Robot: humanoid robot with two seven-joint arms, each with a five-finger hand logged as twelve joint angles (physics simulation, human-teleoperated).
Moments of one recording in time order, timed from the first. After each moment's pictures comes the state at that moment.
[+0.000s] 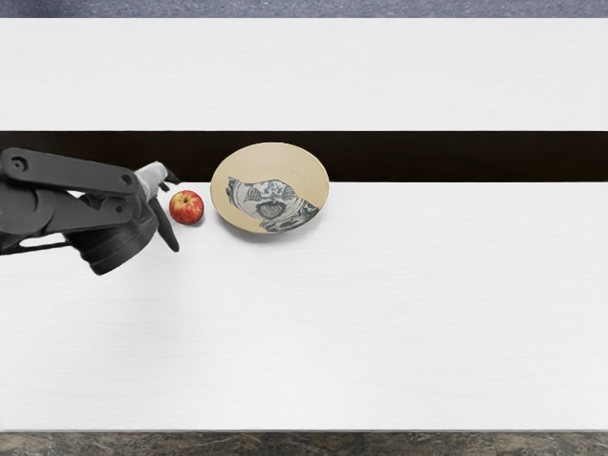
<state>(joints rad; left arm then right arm) -1.59 0.40 0.58 -1.48 0.31 0.61 0.61 0.01 0.00 0.05 0.18 0.14 -0.08 0.10</state>
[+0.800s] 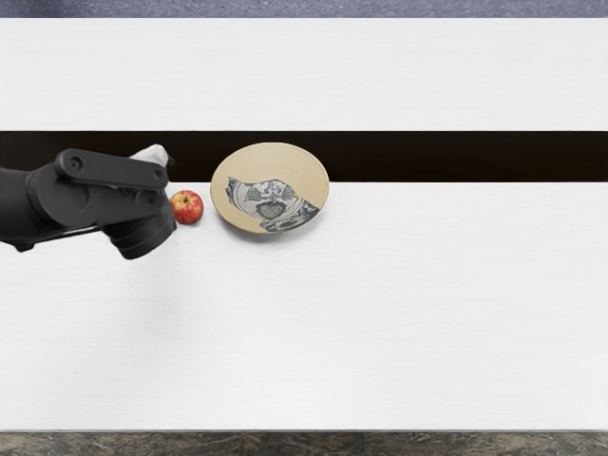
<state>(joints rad) -1.56 0.25 0.65 -1.23 0.30 0.61 0.61 0.01 0.00 0.05 0.18 0.14 -0.08 0.10</state>
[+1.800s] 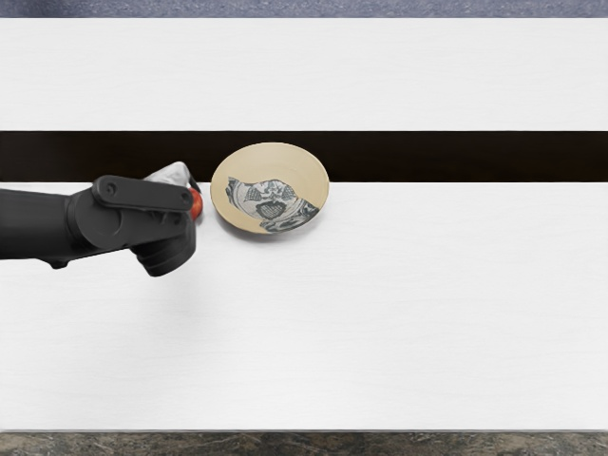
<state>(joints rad) -1.46 0.16 0.61 -1.14 0.35 0.61 0.61 0.02 0.00 0.06 0.18 0.14 -0.08 0.10</state>
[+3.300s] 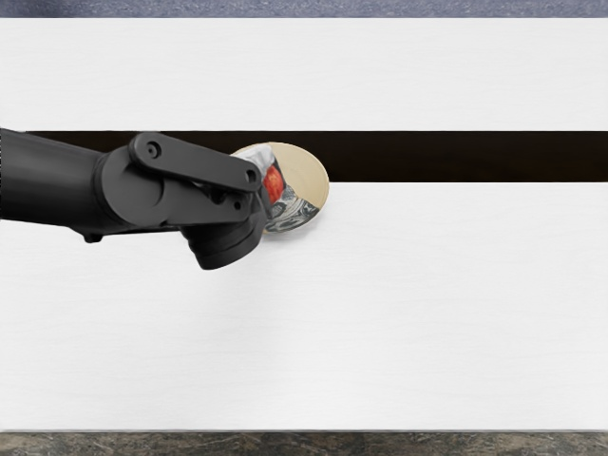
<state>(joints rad) -1.76 0.07 0.57 -1.40 0.19 0.61 0.61 0.02 0.00 0.06 0.18 0.14 -0.08 0.10</state>
